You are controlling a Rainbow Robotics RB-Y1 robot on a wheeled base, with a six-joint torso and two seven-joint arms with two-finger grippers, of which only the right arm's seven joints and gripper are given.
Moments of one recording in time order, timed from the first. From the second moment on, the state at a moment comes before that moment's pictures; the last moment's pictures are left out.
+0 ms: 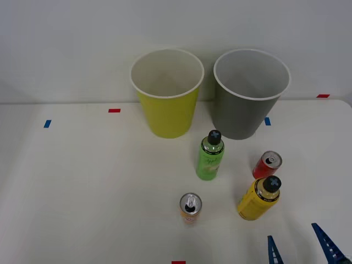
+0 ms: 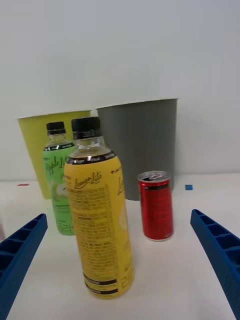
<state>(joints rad) 0.76 -0.09 -0.03 -1.56 0.38 -1.17 1.04</state>
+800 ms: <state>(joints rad) 0.61 -0.18 0.22 -1.56 0.10 -0.99 1.36</state>
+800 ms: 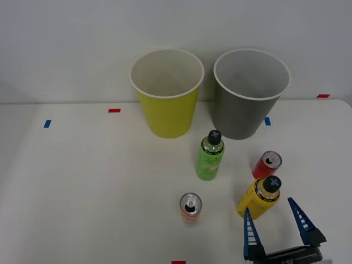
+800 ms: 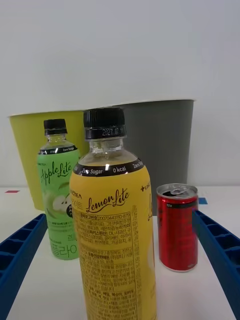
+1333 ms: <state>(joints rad) 0.53 -0.24 0.29 -1.56 -0.01 -0.89 1.44</state>
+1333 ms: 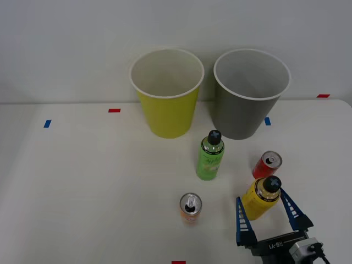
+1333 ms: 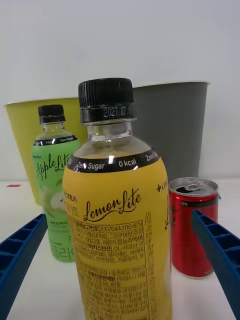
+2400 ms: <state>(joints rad) 0.46 -0.33 0.35 -1.57 -0.16 -0.86 1.52</state>
